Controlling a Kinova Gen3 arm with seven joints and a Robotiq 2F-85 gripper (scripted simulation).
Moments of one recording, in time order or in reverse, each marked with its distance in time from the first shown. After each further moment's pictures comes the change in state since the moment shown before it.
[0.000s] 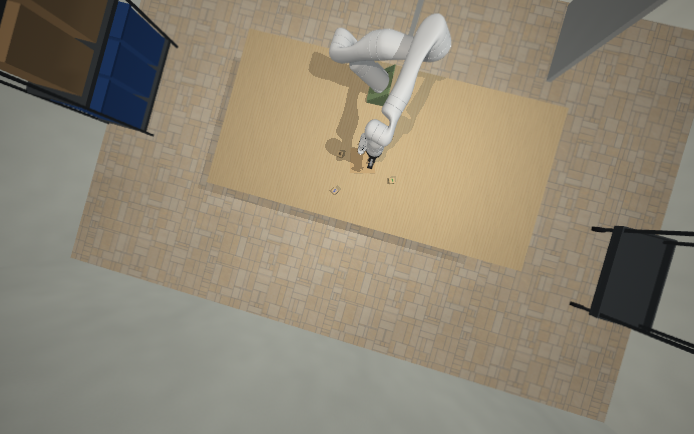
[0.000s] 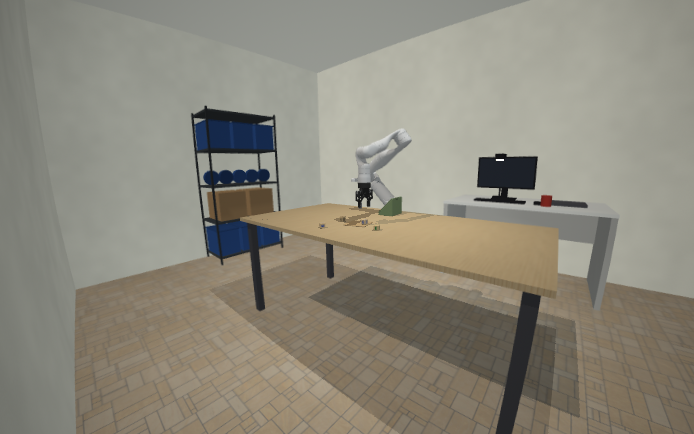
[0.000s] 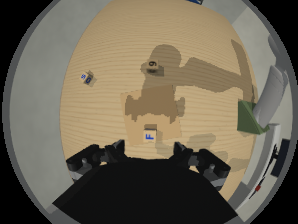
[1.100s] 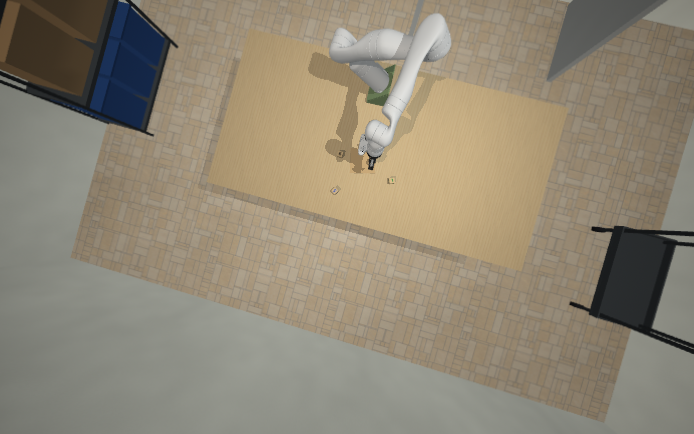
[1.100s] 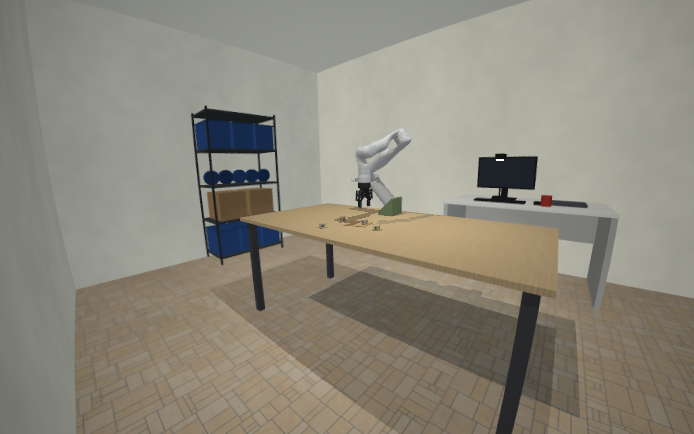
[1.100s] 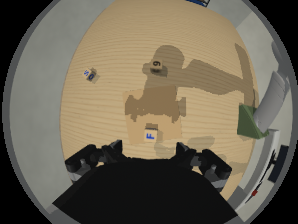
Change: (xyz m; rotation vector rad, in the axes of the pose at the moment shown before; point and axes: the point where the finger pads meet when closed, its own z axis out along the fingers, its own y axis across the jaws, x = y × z) arm -0.001 -0.002 0.000 0.002 0.001 -0.047
